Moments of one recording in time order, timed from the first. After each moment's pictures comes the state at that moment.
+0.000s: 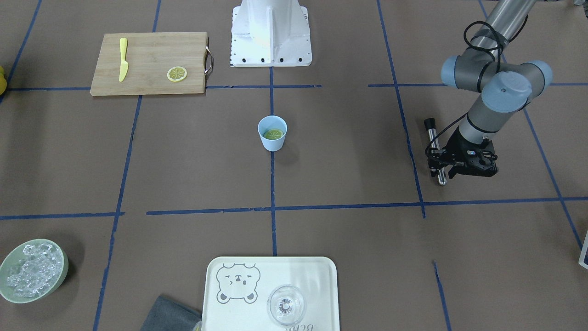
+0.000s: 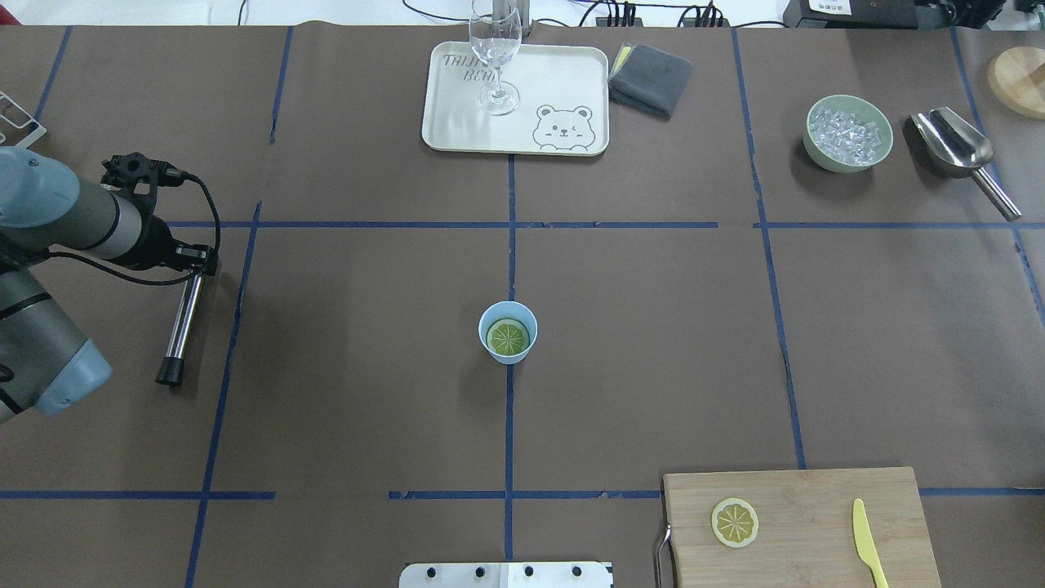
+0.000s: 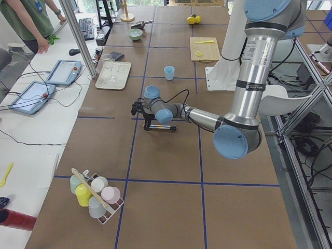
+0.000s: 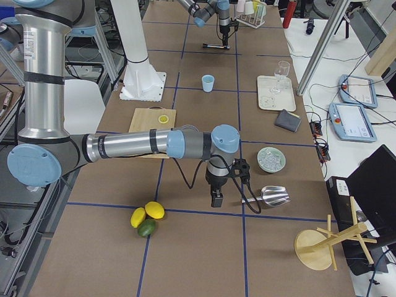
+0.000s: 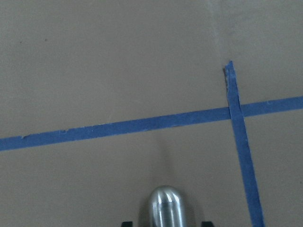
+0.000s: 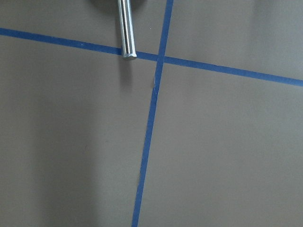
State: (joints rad) left arm -0.84 -1.76 -1.56 -2.13 -1.99 -0.83; right arm 1.51 -1.65 1.80 -1.74 2.22 -0.10
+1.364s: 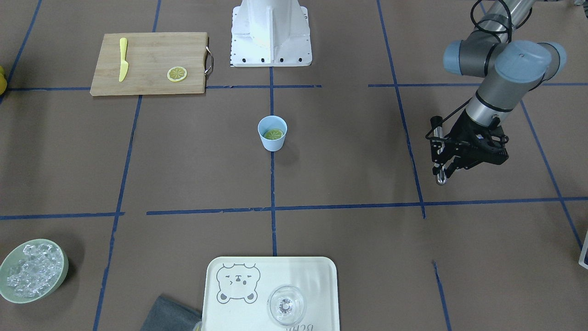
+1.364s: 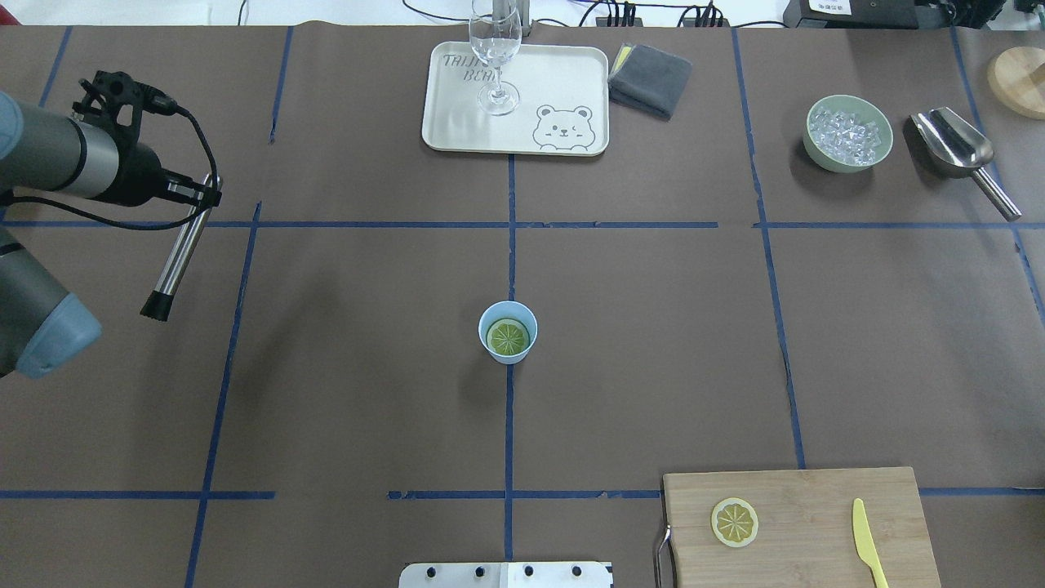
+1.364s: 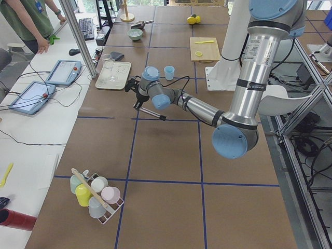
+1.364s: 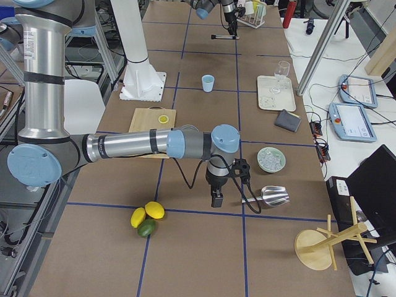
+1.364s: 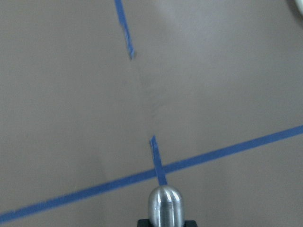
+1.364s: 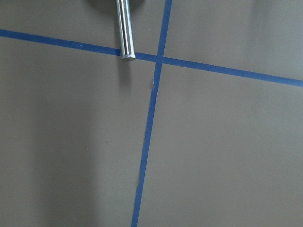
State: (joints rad) left arm -0.93 -1.83 -1.72 -2.13 -1.94 -0.58; right arm 1.51 -1.65 1.80 -1.74 2.22 -0.10
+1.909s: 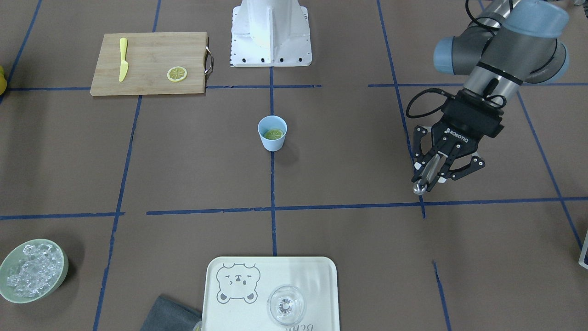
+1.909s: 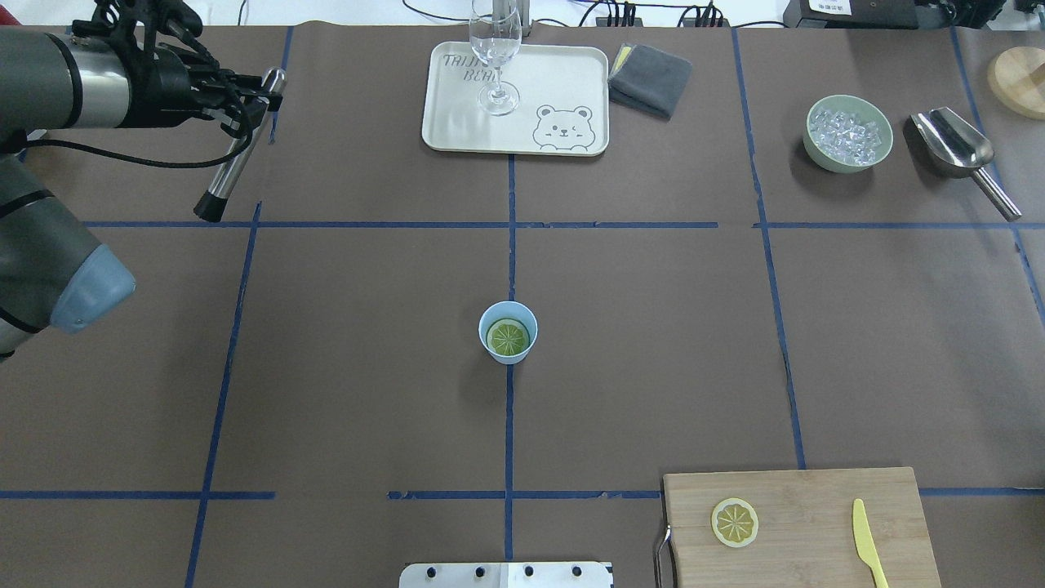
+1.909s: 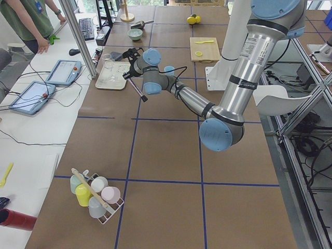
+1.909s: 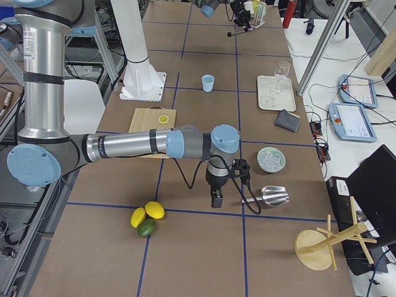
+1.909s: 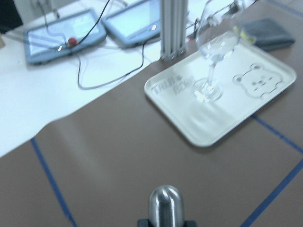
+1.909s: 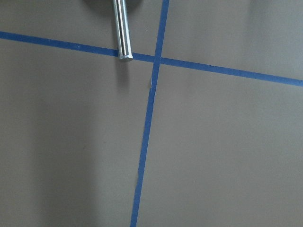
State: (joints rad) left arm -0.95 -1.93 -1.72 -2.50 -1.89 -0.43; right arm 1.52 -1.65 1.80 -1.74 2.22 -0.09
